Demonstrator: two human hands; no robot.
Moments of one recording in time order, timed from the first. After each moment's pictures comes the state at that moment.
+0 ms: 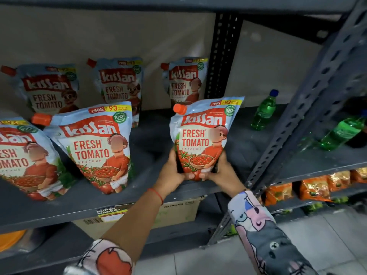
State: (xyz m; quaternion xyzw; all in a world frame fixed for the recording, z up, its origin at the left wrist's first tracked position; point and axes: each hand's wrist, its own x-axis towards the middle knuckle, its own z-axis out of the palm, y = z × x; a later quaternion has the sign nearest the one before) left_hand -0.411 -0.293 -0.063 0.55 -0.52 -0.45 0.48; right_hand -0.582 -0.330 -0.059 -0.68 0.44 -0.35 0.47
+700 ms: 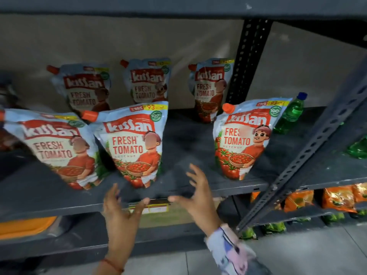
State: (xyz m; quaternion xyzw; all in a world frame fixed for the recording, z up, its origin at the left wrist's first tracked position) left_hand -0.328 -0.142 -0.062 0.75 -0.34 -0.16 0.55; right_hand -0.483 -0.226 -0.058 -0.67 0.41 -0.40 0.47
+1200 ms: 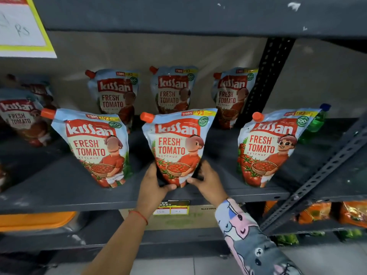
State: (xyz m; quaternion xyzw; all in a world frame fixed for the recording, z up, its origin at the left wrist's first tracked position) left_hand -0.279 -0.199 -0.061 0.71 -0.47 -0.22 0.48; right_hand -0.433 -0.274 -0.059 -0.70 0.41 -0.32 0.48
